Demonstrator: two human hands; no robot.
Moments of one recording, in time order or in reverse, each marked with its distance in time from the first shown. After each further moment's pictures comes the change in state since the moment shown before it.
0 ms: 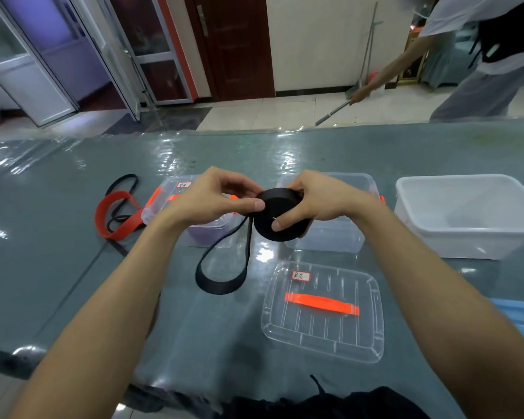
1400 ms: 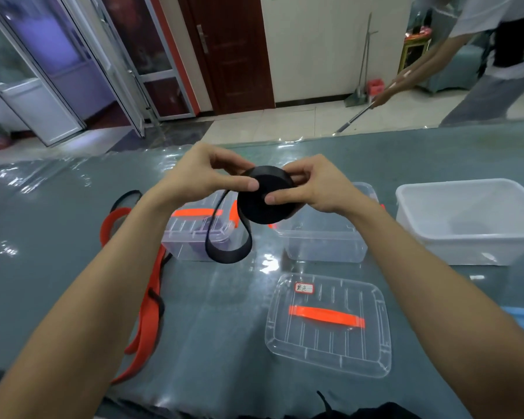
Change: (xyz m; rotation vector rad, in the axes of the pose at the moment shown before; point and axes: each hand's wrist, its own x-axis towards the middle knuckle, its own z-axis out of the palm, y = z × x) left_hand 0.032 0.040 -0.039 0.151 0.104 0.085; right_hand 0.011 0.001 -0.015 0.371 0.258 -0.180
